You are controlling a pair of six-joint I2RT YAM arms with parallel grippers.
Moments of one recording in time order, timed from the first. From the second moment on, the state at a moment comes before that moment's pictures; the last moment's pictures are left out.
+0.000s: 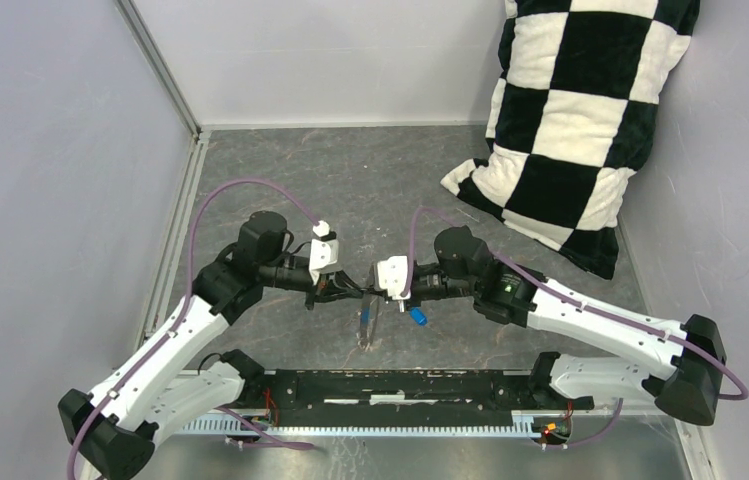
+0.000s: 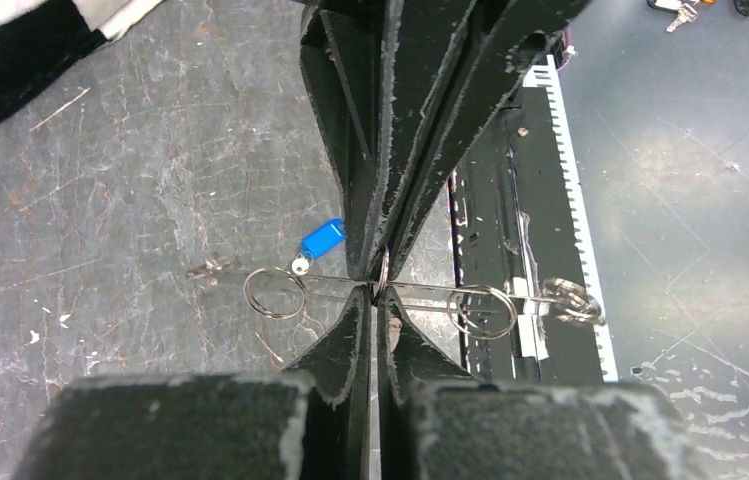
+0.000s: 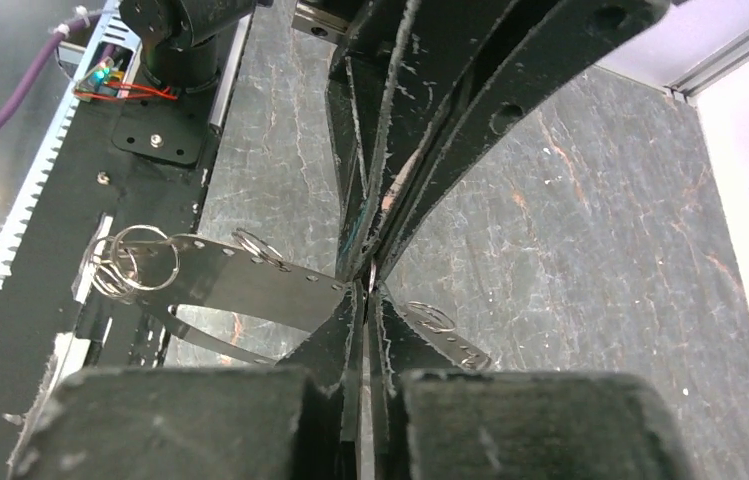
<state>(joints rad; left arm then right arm) -0.59 0.88 0.82 -0.47 0.94 0.40 1.04 1.12 0.90 -0.10 -0.47 -0.54</state>
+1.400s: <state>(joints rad) -0.59 0.65 0.75 -0.43 0.88 0.51 1.04 1.09 0.86 0.08 -0.42 -0.31</state>
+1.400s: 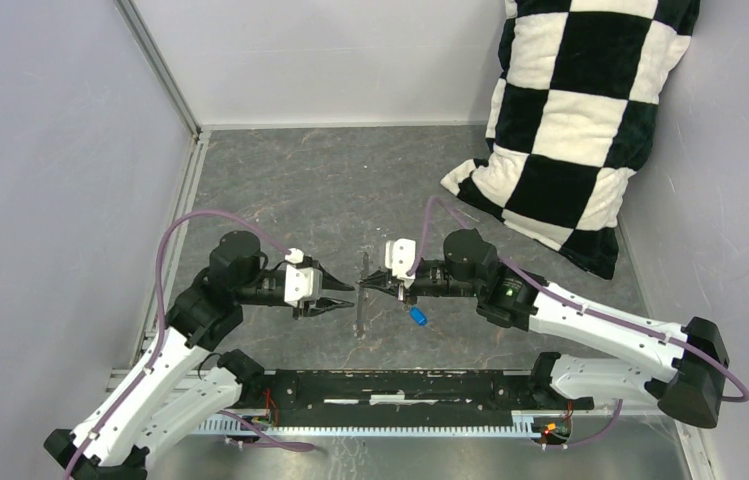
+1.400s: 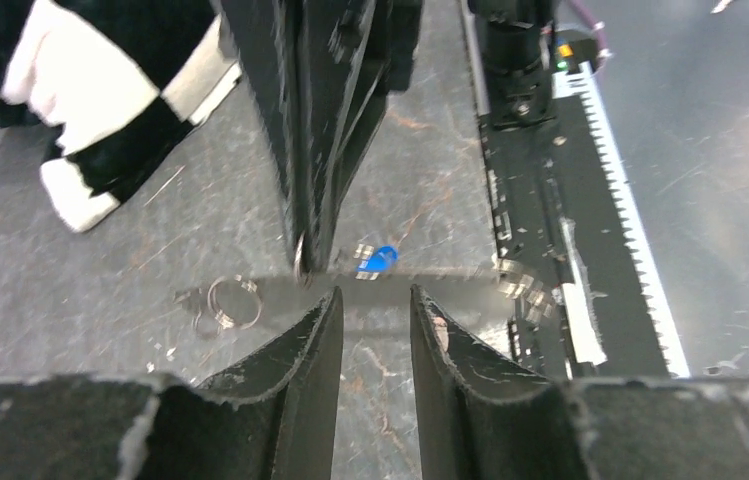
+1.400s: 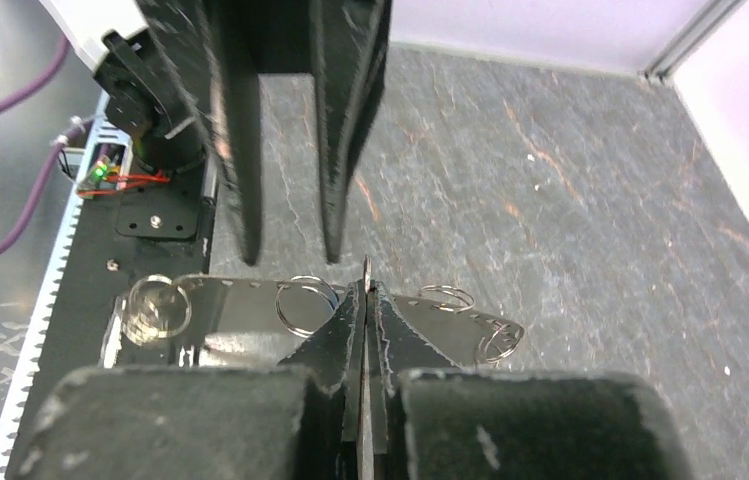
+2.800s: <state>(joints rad) -0.59 0.61 0.70 -0.44 0.61 0.53 1.05 1.39 1.00 -0.22 -0.14 -0.03</state>
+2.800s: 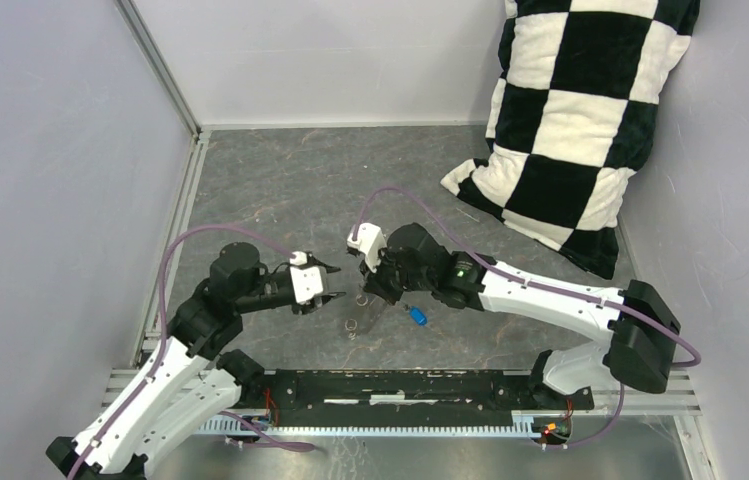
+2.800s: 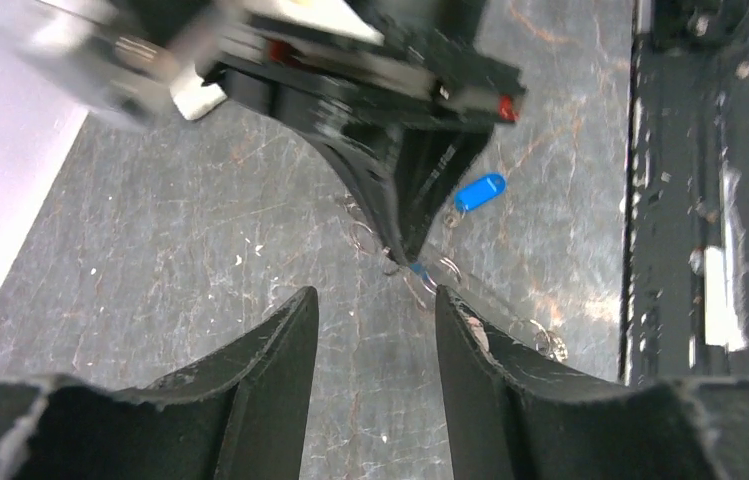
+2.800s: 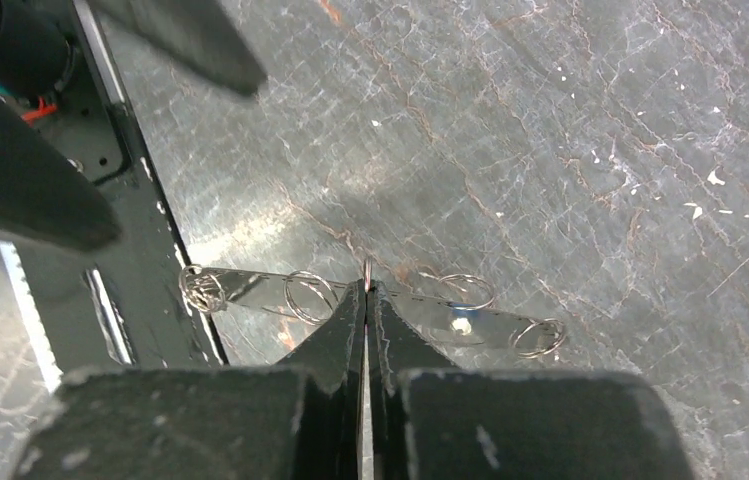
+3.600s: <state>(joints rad) -0.59 0.55 0.42 -0.38 0.60 0.97 1.01 1.67 1.14 -0.10 -0.20 0.32</state>
